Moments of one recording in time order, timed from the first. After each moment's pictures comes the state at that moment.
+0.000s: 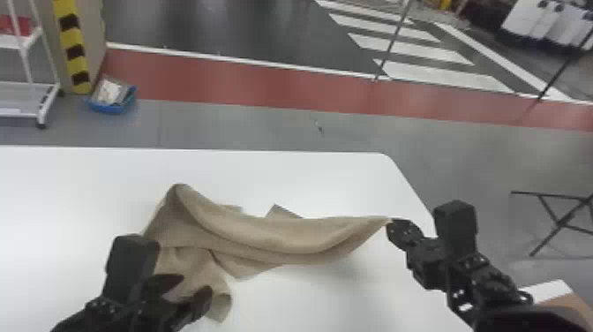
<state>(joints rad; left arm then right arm) 0.19 0.10 -0.35 -2.03 0.03 0.90 -0.24 0.37 -0.09 -0.37 -2.22 0.36 0.63 0.54</state>
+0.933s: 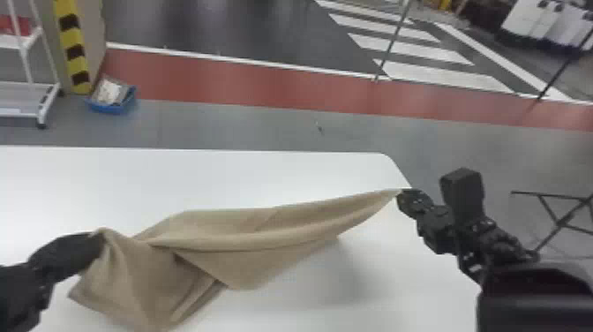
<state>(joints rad) 0.36 0.18 0.00 -2.44 0.11 0.95 -0.33 0.23 -0.21 -0.37 -2.14 0.37 0.62 0.57</state>
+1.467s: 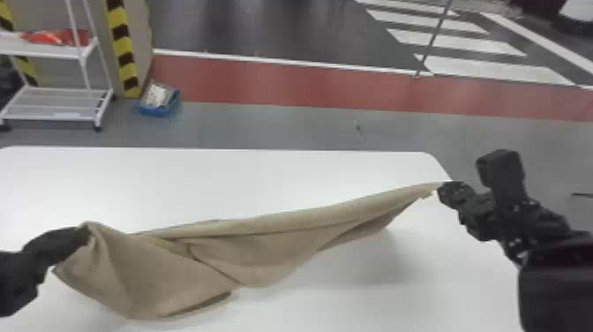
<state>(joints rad) 0.28 0.17 0.19 -2.28 0.13 0.98 -0.37 0.11 -0.27 -0.31 -2.04 0.43 0.72 0.60</state>
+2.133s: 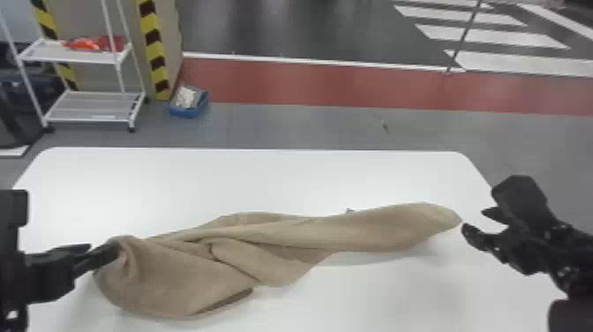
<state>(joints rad) 0.15 0.16 0.22 -2.11 0.14 1.14 -0.26 0.21 -0.30 -0.24 -2.10 0.66 0.77 0.75</state>
